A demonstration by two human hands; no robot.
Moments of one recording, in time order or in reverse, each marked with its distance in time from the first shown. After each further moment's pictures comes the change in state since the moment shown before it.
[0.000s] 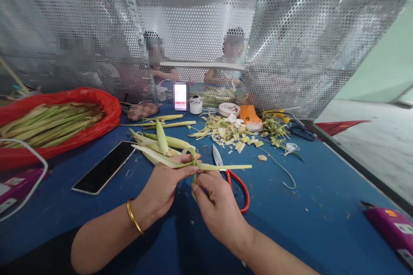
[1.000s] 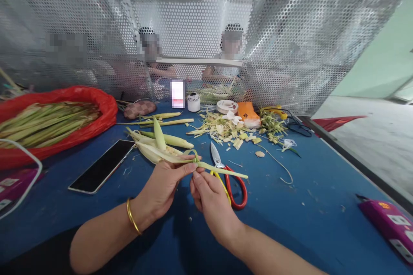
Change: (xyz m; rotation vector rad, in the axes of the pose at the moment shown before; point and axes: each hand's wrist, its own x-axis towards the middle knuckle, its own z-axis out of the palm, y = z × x) left_hand -0.003 -0.005 0.004 -0.083 -0.006 -0.017; right_hand -0.001 -0.008 0.018 0.896 0.061 0.564
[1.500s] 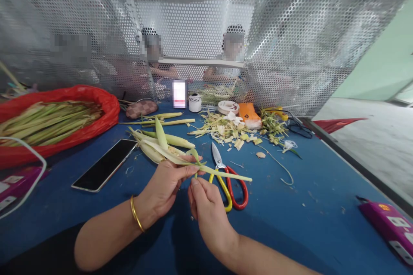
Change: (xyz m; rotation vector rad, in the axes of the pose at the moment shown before) left_hand -0.001 0.003 0.002 -0.035 0.006 -0.076; right_hand -0.008 0.013 0.009 -0.241 0.053 -0.052
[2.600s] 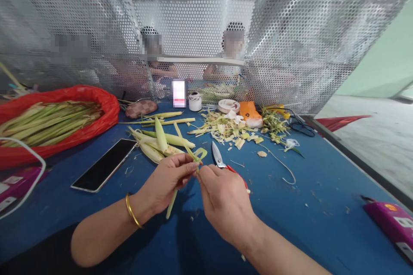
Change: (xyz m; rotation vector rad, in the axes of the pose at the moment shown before) left_hand 0.007 0.004 -0.010 0.295 -0.139 -0.043; right_hand 0.005 -0.033 -0.040 -1.077 0.016 -0.726
